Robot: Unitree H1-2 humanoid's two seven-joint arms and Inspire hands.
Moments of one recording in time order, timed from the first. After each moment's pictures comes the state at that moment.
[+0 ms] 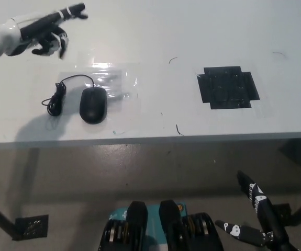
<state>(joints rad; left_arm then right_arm) -1.11 0.70 -0.46 0.48 -0.10 0.35 -0.60 0.01 -0.14 0.11 0.21 -0.06 -0.31 0.09</state>
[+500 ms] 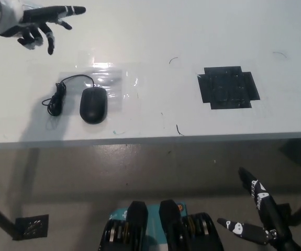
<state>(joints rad) -1.37 0.62 -0.68 0.85 0.11 0.37 -0.83 0.01 -0.16 0.10 0.18 -0.06 -0.31 0.10</state>
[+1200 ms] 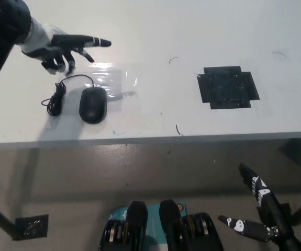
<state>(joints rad) -1.35 0.53 -0.67 0.90 0.23 0.35 -0.97 0.00 -0.17 0.10 0.15 -0.06 -0.31 0.11</state>
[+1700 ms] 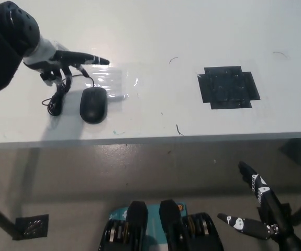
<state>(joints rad) -1.34 0.48 -0.69 1.03 0.33 0.28 -0.97 -0.01 -0.17 0.10 0.15 -0.06 -0.31 0.12</state>
